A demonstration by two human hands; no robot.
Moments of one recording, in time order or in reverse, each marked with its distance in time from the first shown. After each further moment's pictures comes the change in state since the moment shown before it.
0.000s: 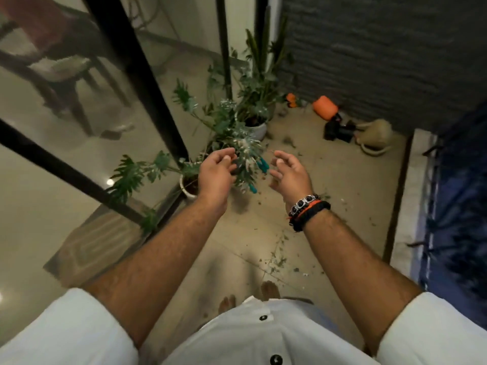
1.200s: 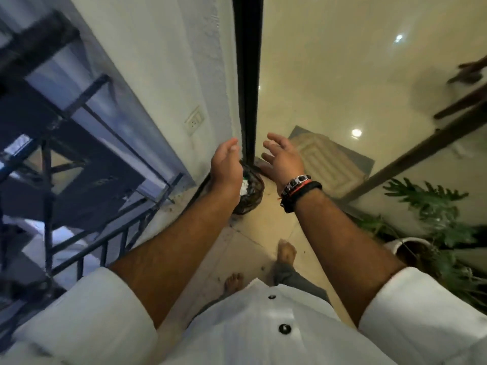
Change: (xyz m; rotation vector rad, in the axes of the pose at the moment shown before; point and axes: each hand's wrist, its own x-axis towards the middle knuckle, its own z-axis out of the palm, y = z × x) left_hand -0.218 -0.131 -0.450 -0.601 1.476 -0.029; right_hand -0.326 0.204 0.423 -0.681 -1.464 0.216
